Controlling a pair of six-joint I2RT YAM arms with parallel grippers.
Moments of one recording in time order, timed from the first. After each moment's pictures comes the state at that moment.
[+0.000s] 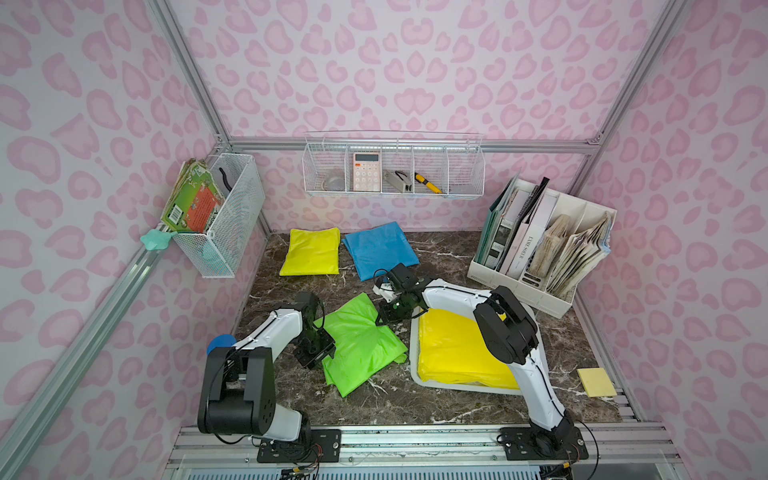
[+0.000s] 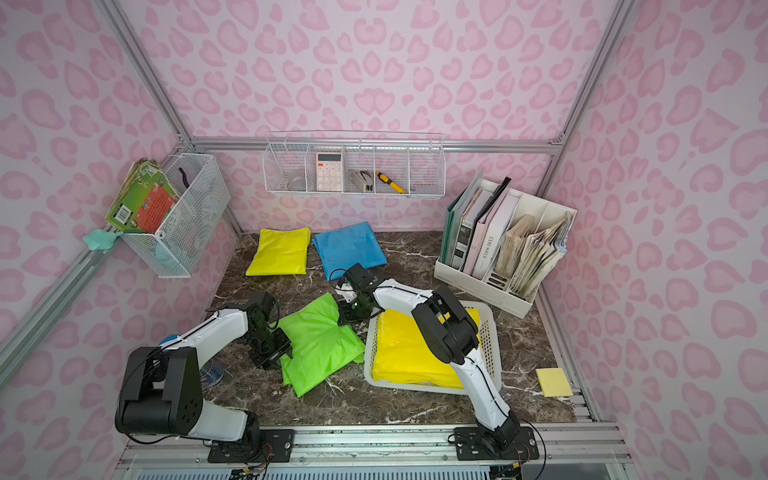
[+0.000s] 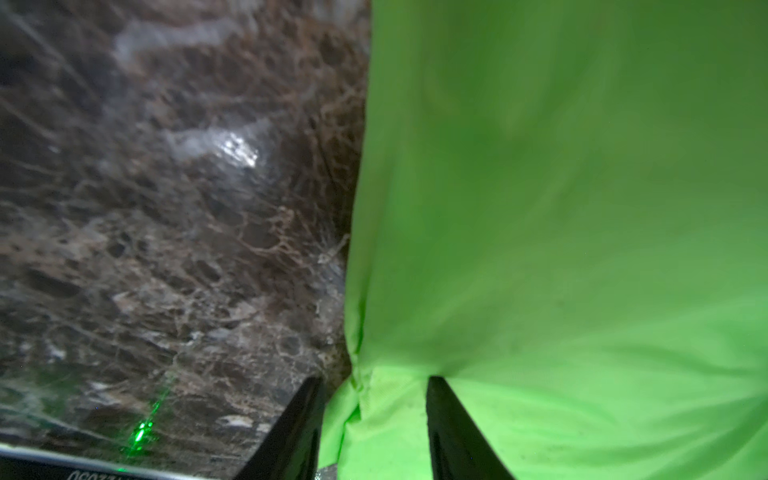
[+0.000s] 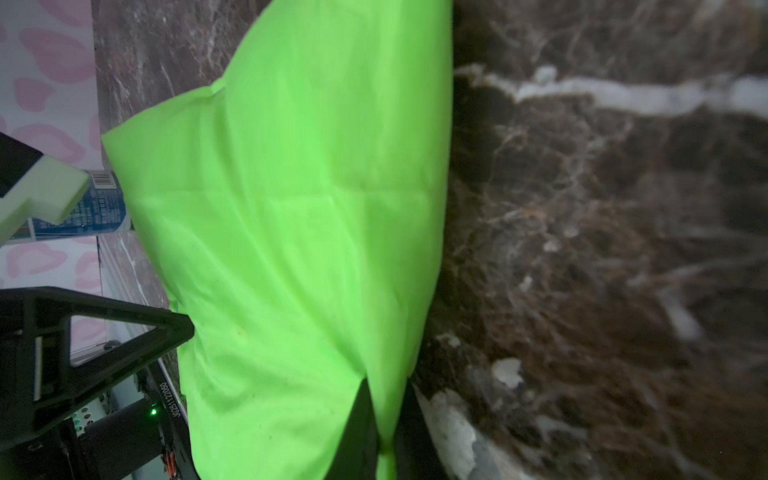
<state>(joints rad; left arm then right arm) 0.00 1.46 0.80 -0.92 0.19 -0.75 0.80 2.27 1.70 -0.50 -0.51 0.41</state>
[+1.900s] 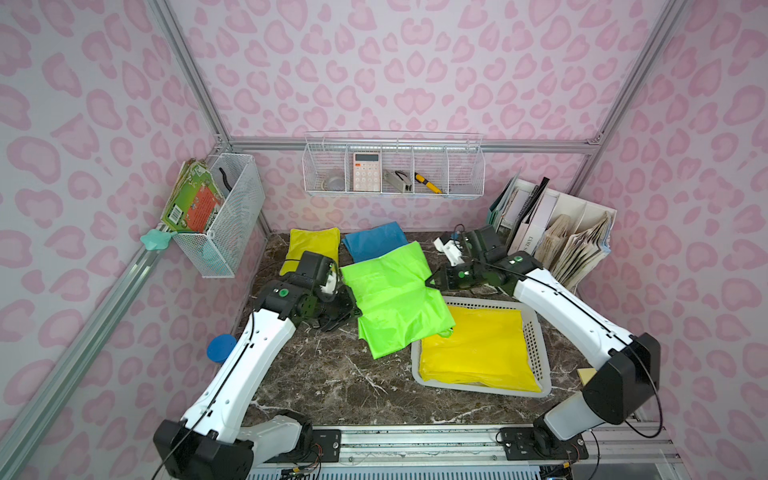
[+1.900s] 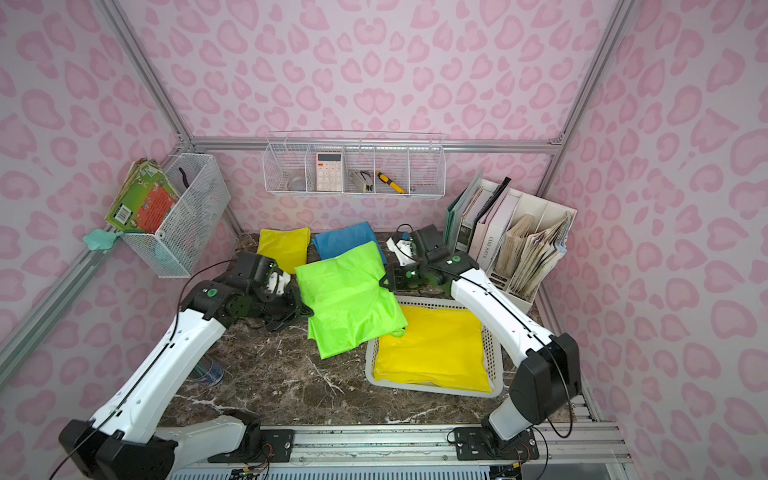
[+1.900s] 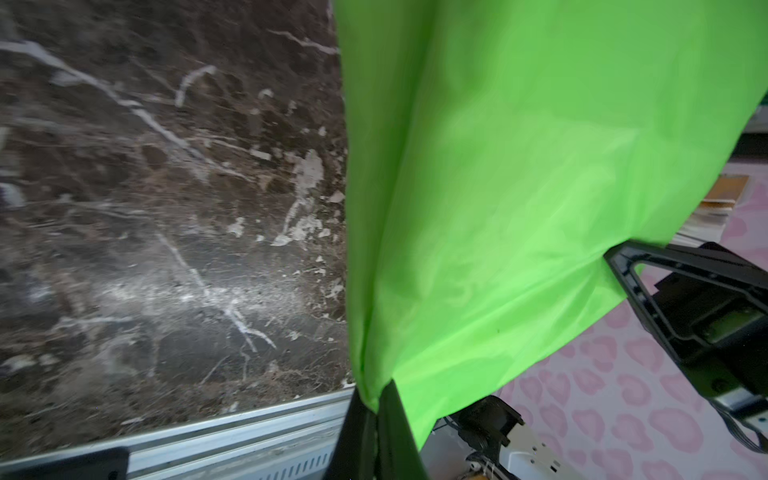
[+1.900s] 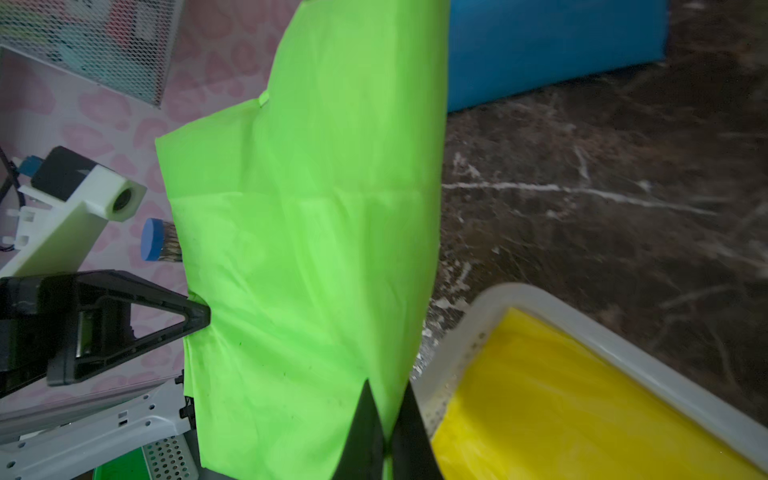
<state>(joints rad) -0.38 1.27 1.29 -1.04 0.40 -0.84 0.49 1.48 1.37 -0.72 -0.51 0.40</state>
